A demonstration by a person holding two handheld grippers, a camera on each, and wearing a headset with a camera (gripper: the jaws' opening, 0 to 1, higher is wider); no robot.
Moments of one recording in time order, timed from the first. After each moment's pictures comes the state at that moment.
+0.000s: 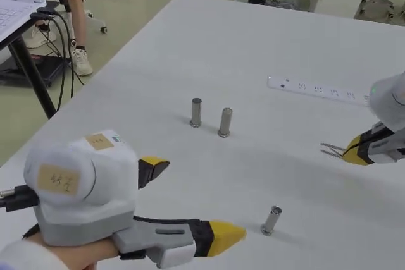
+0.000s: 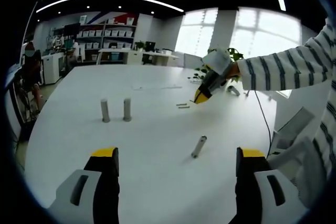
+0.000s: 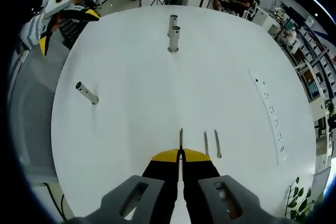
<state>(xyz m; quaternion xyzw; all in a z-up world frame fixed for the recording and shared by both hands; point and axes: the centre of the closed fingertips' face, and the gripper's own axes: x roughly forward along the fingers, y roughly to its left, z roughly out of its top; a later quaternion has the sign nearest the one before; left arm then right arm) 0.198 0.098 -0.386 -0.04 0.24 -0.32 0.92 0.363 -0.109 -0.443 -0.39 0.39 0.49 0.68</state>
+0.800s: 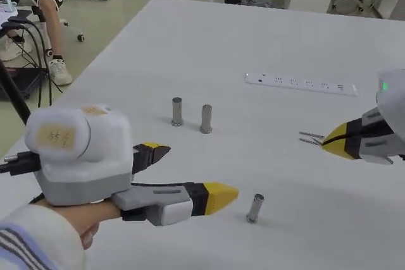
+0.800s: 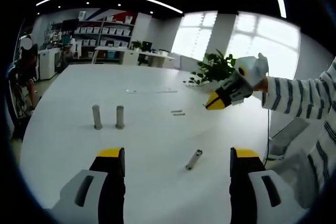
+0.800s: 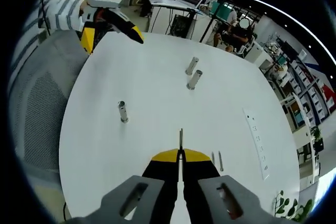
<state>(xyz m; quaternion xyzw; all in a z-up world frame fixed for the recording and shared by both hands) 0.217 0.082 -0.370 -0.07 0.24 -0.34 0.91 0.286 -0.081 -0.384 -0.40 0.25 0.51 0.72</state>
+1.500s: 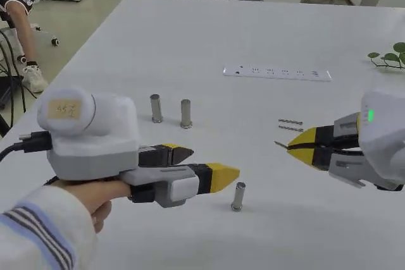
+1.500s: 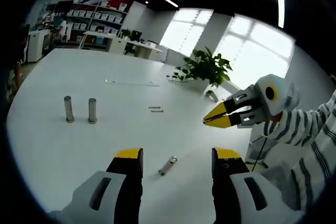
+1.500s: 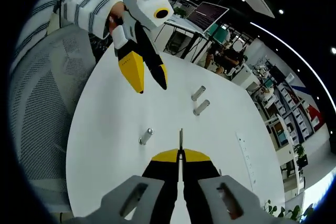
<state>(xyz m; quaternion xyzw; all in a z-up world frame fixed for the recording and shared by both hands) 0.213 0.036 -0.365 -0.13 0.28 -0.40 0.86 0.224 -0.044 -0.362 -0.43 0.14 0.49 0.75</state>
